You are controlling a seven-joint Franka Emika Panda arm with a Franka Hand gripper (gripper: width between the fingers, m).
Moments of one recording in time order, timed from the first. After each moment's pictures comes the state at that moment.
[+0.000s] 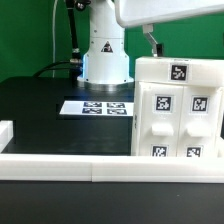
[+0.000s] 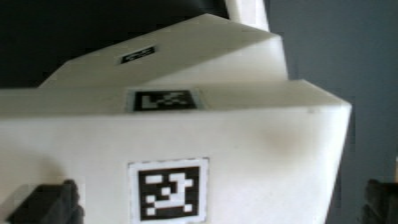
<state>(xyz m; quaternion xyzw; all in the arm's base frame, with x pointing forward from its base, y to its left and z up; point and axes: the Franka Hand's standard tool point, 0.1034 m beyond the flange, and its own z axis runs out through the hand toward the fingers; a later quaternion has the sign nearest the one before) 0.613 0.082 0.179 -0.99 0.07 -0.06 0.08</state>
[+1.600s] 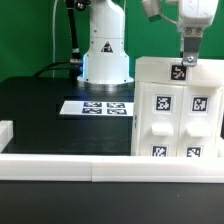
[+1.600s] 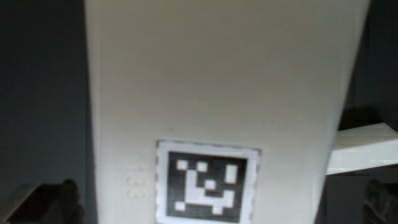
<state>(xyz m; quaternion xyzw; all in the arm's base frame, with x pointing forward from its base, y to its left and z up) 0.614 0.078 0.158 -0.79 -0.62 -0.04 -0.04</state>
